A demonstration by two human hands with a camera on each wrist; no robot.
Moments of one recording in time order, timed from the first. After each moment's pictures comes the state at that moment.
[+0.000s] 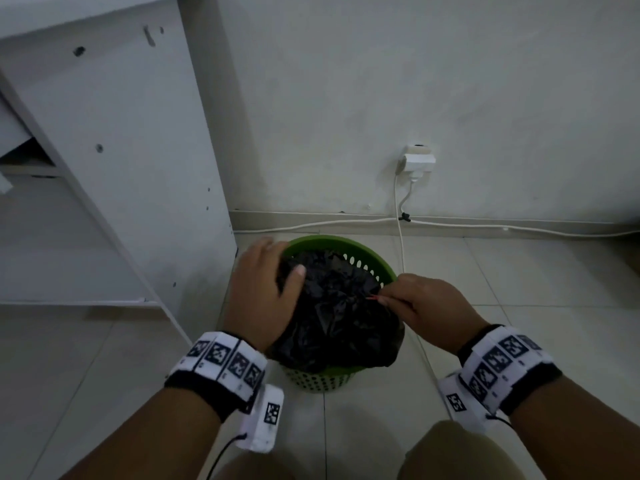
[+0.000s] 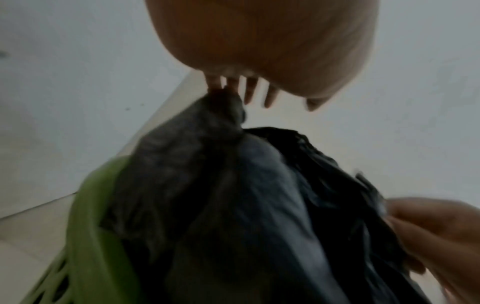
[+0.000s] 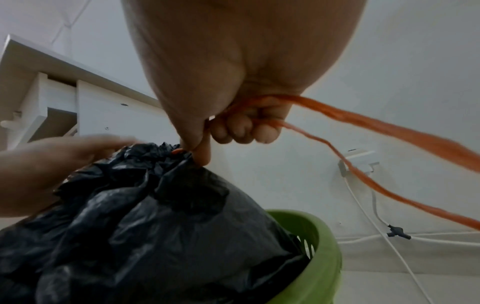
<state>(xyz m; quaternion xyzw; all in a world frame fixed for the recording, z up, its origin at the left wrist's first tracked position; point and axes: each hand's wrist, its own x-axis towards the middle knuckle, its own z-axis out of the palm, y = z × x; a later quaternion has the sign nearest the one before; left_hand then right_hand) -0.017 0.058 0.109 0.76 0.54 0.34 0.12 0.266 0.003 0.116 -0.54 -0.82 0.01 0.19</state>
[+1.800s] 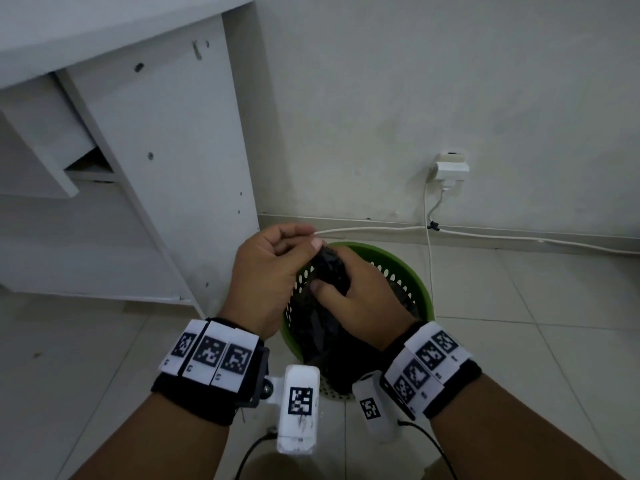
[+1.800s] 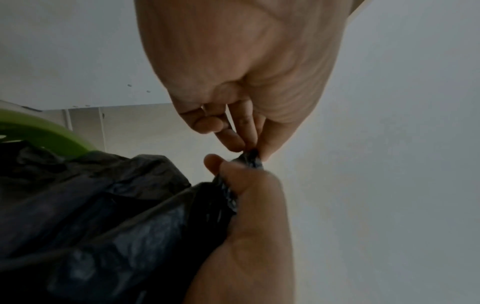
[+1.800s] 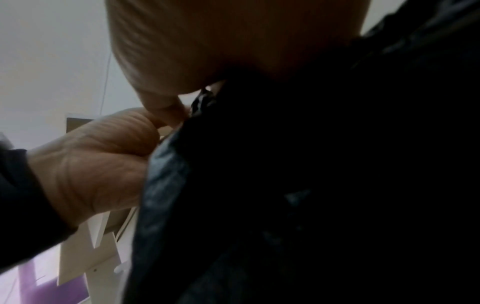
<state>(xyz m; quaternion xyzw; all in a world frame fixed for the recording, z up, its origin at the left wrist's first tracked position) -0.022 0.039 0.194 0.47 0.44 0.58 0.50 0.122 0.032 0.153 -0.49 -0.72 0.27 0.41</state>
